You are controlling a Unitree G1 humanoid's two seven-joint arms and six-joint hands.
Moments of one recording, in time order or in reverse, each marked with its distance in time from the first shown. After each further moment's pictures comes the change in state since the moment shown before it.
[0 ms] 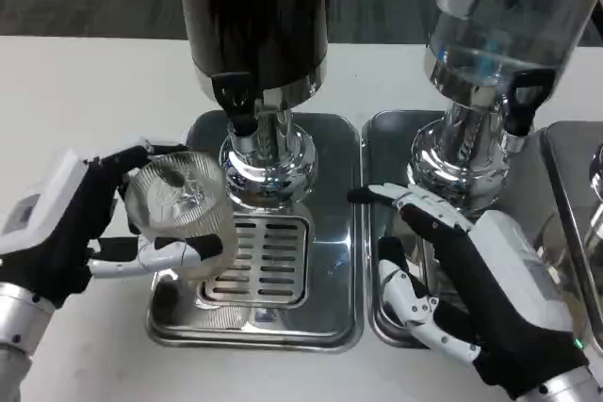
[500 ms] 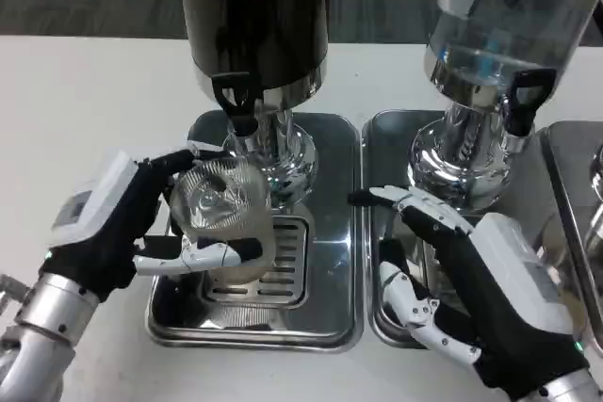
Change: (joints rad) left arm -0.068 -0.066 -0.069 0.035 0.038 0.025 -0.006; right arm 0.011 0.003 -0.002 -0.002 0.001 0.000 0.000
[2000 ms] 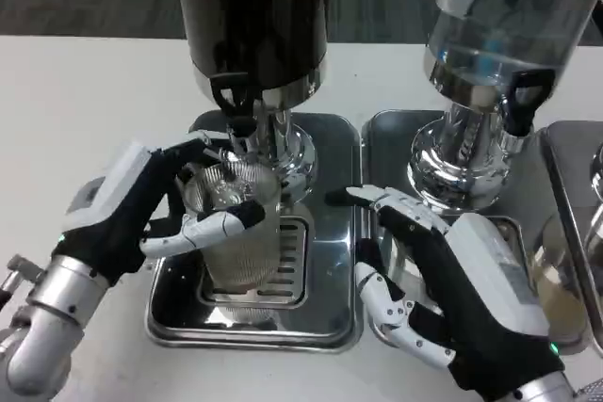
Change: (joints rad) left arm -0.092 -0.004 -0.028 0.129 -0.016 -0.046 -0.023; right arm 0.002 0.071 0.045 -0.019 -0.061 0.022 -0.001
